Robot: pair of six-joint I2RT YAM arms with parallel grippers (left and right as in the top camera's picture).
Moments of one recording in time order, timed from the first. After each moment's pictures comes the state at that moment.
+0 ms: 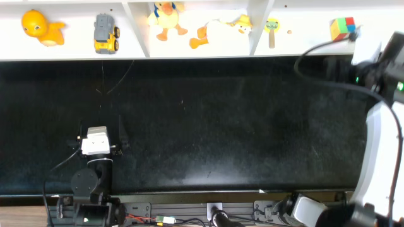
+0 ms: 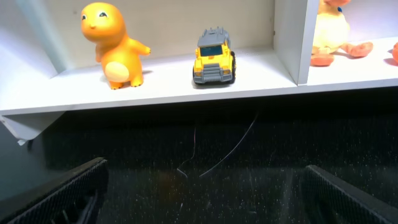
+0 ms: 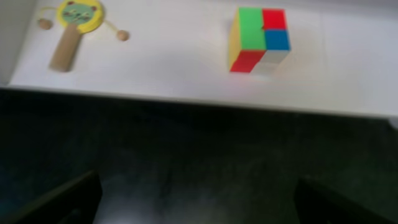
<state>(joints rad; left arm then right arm) -0.05 0.01 0.01 -0.07 -0.16 0.13 -0.39 1.38 1.26 -0.74 -0.26 -0.38</state>
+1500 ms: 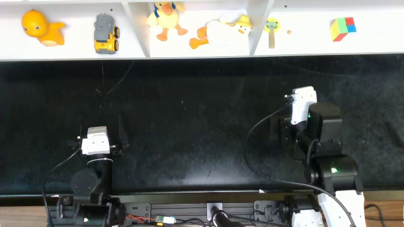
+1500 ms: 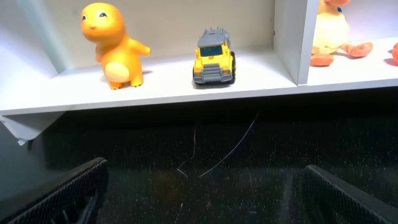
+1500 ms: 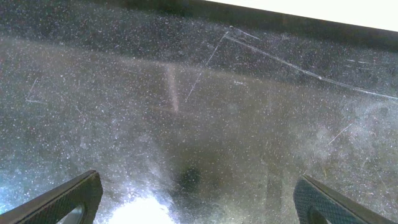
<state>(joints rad) -0.05 0.01 0.01 -0.07 -0.16 0.13 0.07 0.81 0.72 -0.70 -0.04 -0.10</state>
